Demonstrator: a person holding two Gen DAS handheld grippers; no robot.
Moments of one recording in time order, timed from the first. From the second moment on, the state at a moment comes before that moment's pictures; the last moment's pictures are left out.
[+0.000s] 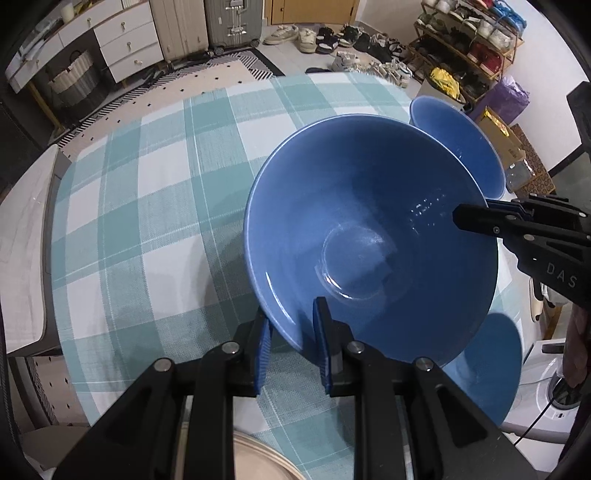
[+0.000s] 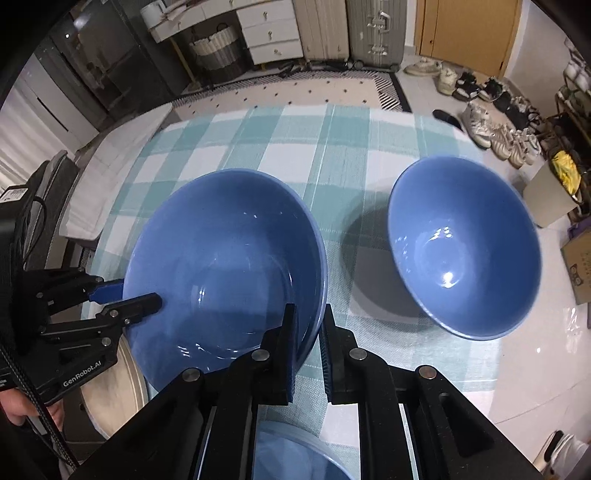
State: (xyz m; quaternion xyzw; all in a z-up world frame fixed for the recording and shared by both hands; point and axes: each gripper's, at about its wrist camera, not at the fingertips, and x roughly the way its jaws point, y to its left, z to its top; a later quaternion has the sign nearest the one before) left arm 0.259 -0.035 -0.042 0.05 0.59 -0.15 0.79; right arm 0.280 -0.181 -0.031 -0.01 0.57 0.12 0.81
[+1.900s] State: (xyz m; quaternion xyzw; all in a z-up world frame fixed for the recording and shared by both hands) left arm 0.103 -0.097 -0.017 0.10 0.54 -0.20 0.81; right arm 0.073 -0.243 -0.006 0.05 0.54 0.07 0.84
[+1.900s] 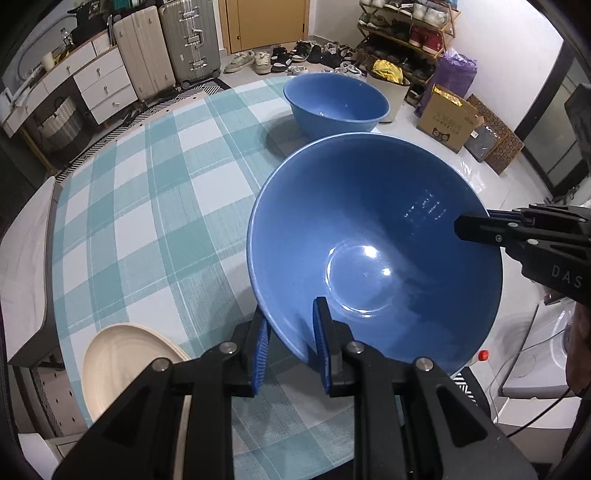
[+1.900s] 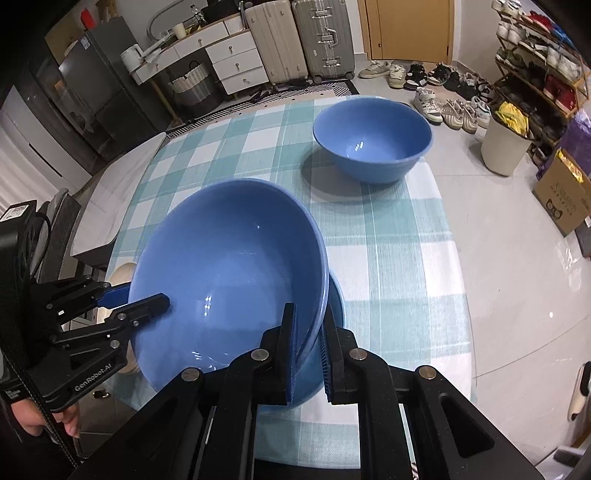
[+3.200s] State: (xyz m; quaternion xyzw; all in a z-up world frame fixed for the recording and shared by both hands) left arm 0.086 -0.109 -0.060 0.14 0.52 -0.18 0.82; right arm 0.064 -0.240 -0.046 0.04 0.55 0.04 0.84
